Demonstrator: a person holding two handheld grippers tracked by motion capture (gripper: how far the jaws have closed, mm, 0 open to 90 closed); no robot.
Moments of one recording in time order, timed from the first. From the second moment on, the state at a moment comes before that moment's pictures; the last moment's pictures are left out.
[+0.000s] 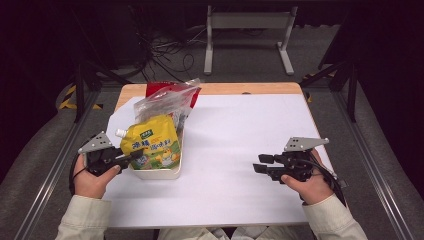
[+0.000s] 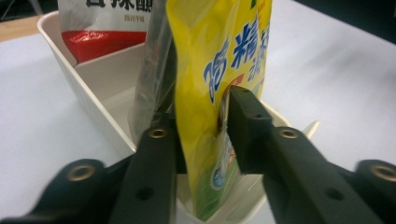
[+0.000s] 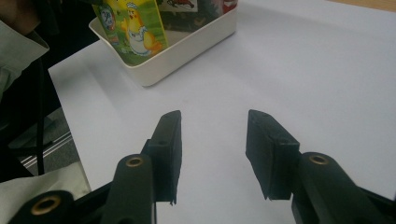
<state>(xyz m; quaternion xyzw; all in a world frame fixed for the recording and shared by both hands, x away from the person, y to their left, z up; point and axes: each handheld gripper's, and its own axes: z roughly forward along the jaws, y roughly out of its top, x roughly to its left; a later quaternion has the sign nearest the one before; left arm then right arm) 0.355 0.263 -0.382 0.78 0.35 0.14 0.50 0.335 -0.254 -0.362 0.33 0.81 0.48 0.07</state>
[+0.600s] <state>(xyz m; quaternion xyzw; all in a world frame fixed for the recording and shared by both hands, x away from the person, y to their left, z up) 0.329 0.258 -0.373 0.77 0.37 0.16 0.49 0.333 -0.273 -0.359 0.33 0.80 0.48 0.10</state>
